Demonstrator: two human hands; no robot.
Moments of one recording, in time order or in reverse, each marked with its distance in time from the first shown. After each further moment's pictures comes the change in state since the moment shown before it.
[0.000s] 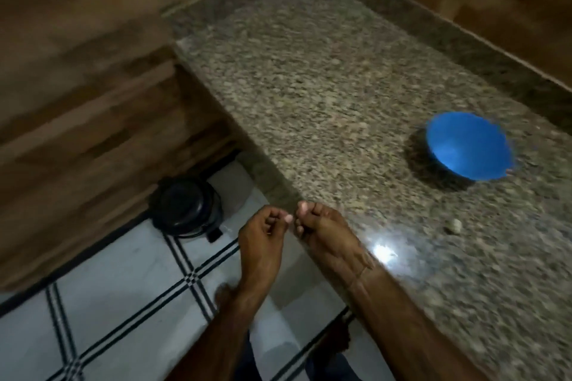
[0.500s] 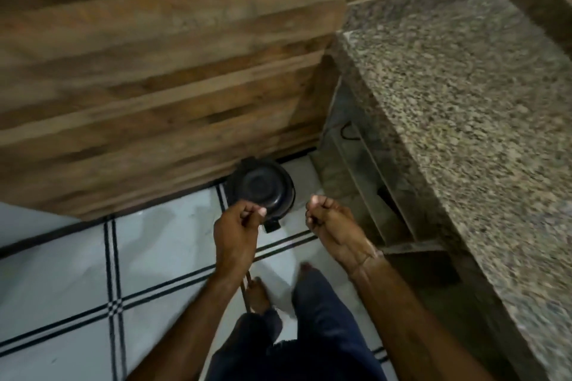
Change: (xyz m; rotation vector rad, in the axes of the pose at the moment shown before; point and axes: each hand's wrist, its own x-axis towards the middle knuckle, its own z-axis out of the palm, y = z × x) left_hand 0.111 -0.158 -0.293 -0.034 0.304 -0.187; right_hand 0.103 0.111 0.280 -0.209 -0.049 0.130
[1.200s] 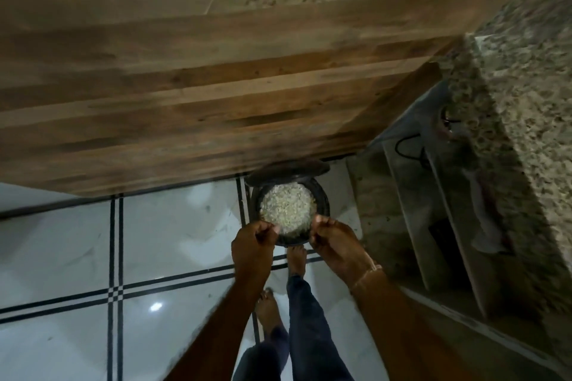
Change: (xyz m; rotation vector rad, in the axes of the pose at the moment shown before) left_hand 0.166 -0.115 0.020 -0.034 0.010 -0.418; right_hand 0.205 0.054 0.091 -0.166 0.089 0.282
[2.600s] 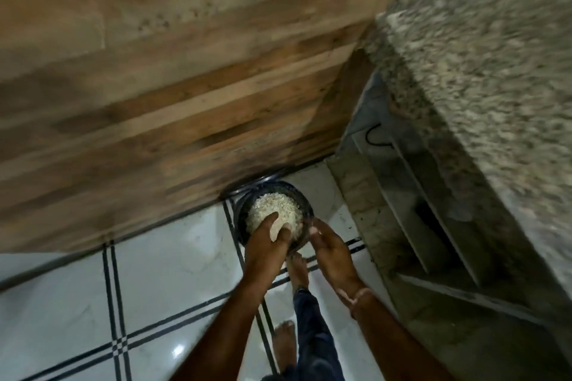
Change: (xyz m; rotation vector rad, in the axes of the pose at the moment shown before) left_hand -0.022 0.043 0.067 0.165 -0.284 0.077; right_hand -0.013 0.025 -0.069 -0.333 0.093 -0.388
